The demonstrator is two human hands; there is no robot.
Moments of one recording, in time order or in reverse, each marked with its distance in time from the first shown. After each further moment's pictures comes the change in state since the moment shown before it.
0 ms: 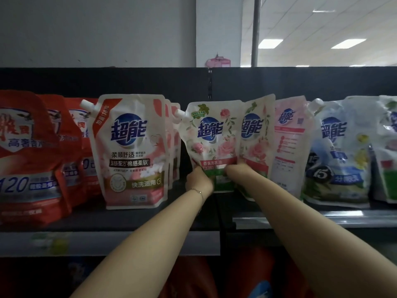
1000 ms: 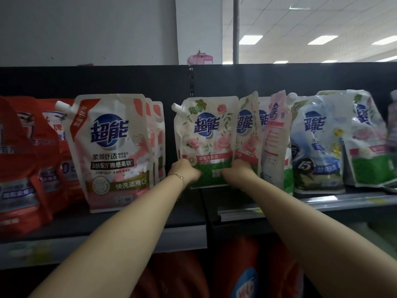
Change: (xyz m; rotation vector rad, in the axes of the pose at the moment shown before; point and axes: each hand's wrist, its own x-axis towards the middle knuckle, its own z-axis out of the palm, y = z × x) left_hand 0.015 0.008 -0.019 0.128 -0.159 0.070; right_hand -0.019 0.020 -0.029 -0.235 0.025 0.014
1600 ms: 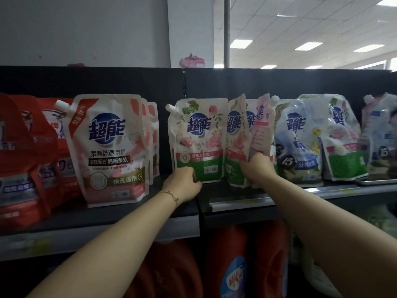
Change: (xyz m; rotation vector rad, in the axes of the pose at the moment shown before) left_hand -0.058 -0.012 0.004 0.271 0.002 0.367; right_hand -0.027 0.035 -0.047 -0.082 0.303 -0.013
